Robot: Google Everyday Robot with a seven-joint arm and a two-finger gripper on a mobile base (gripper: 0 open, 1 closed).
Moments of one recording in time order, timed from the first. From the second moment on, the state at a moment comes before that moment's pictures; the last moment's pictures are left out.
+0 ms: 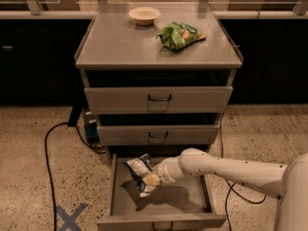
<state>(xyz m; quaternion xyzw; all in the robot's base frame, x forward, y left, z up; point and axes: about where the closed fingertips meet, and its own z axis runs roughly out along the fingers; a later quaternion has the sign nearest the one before) 0.551 0.013 0.402 -0.44 0.82 0.27 0.26</state>
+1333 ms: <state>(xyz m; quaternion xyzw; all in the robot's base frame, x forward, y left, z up) 0.601 0.028 0.708 -0.50 0.72 0.27 0.39</state>
